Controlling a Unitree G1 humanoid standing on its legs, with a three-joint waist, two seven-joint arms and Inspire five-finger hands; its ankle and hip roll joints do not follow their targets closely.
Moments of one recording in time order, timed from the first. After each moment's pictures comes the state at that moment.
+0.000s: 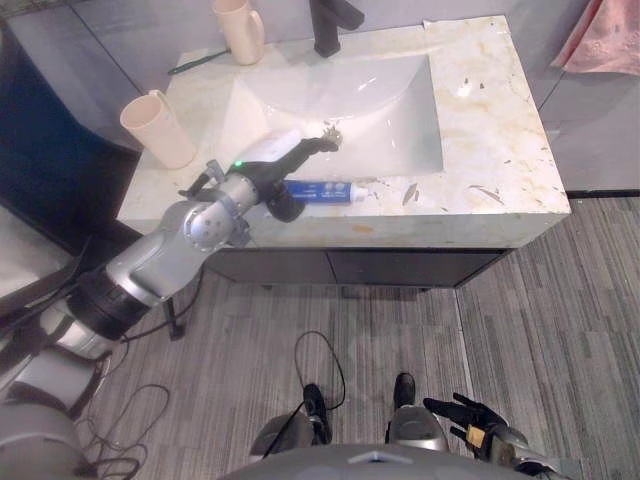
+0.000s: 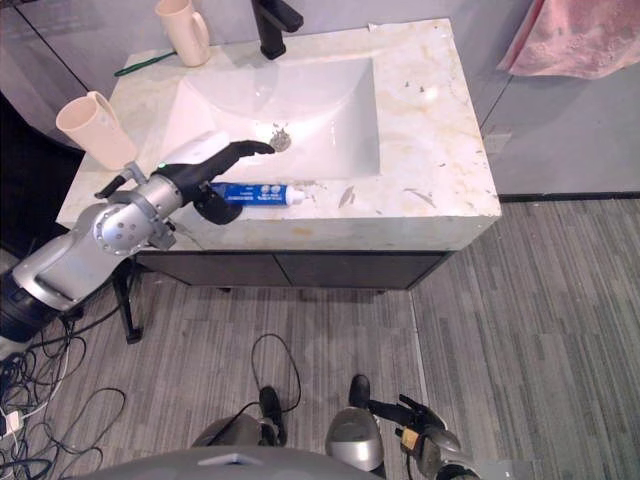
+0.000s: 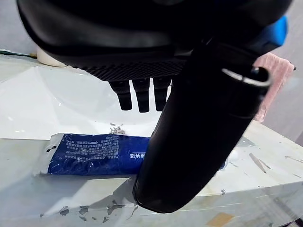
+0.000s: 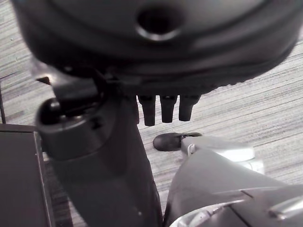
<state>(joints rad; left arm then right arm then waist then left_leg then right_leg) -0.71 0.88 -0.62 -0.14 0.14 0.22 -0.11 -0.02 -0.32 0.06 1.18 0.46 0.05 0.00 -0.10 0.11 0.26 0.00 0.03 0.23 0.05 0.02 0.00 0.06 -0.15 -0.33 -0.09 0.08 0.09</state>
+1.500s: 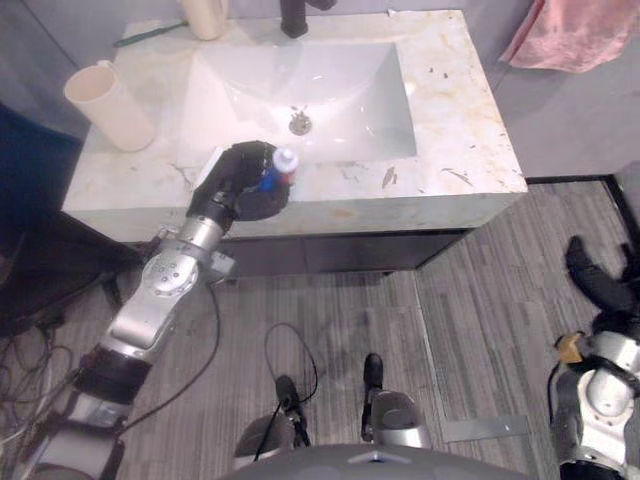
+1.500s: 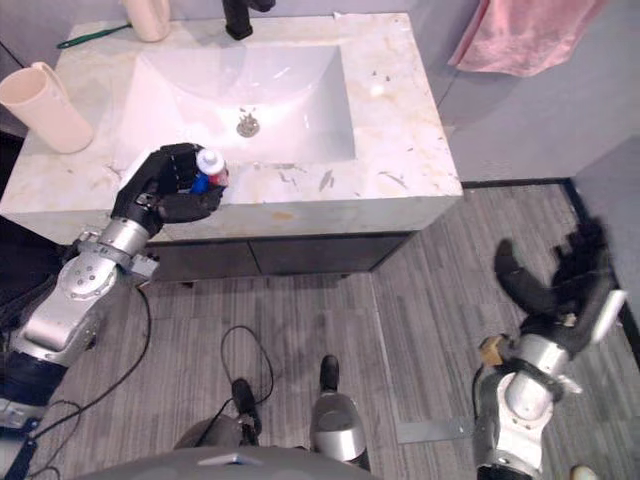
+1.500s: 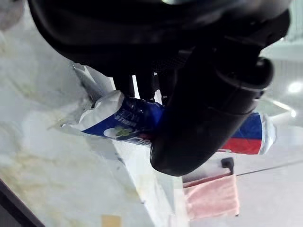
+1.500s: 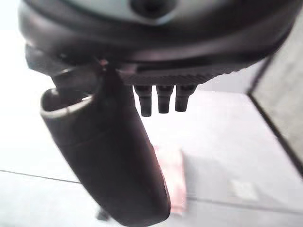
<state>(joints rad) -0.26 0.64 -0.22 -0.13 -0.45 -0.02 0.09 0.20 -0.32 -0.42 -0.02 0.35 -0.52 -0.39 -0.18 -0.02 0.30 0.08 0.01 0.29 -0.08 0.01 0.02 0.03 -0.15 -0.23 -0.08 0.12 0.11</state>
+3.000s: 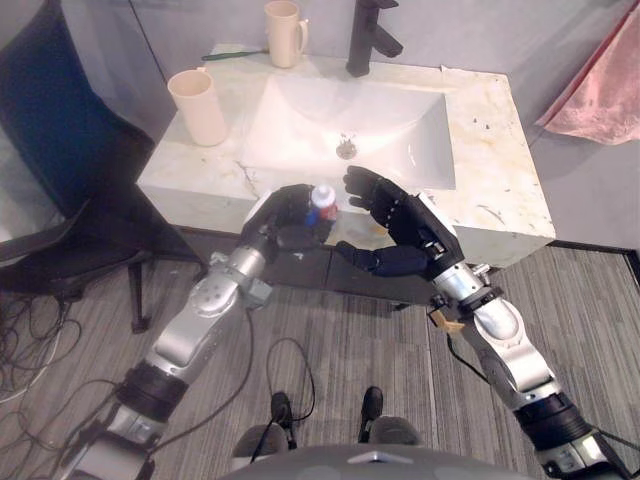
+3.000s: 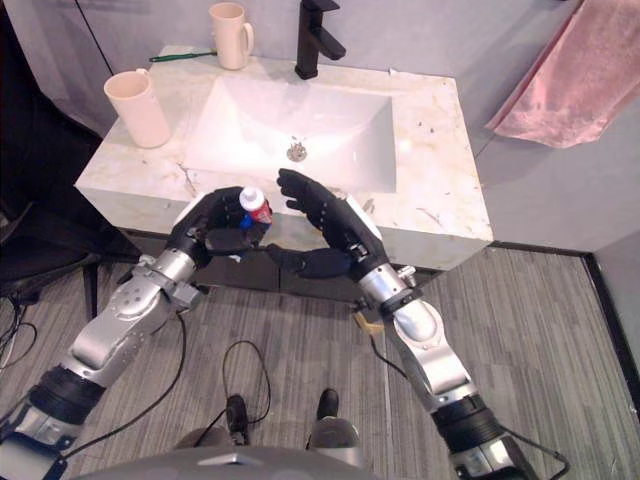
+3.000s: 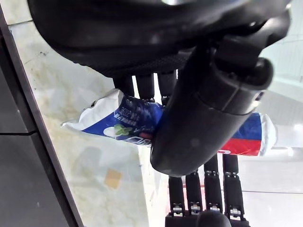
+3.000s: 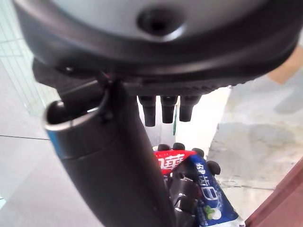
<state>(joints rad) -0.22 0.51 -0.36 -0.12 -0.50 0.05 0.03 -0.11 -0.50 0.28 -0.08 0.40 -0.28 0.20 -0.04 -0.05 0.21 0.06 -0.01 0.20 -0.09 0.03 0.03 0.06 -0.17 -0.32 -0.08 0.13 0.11</state>
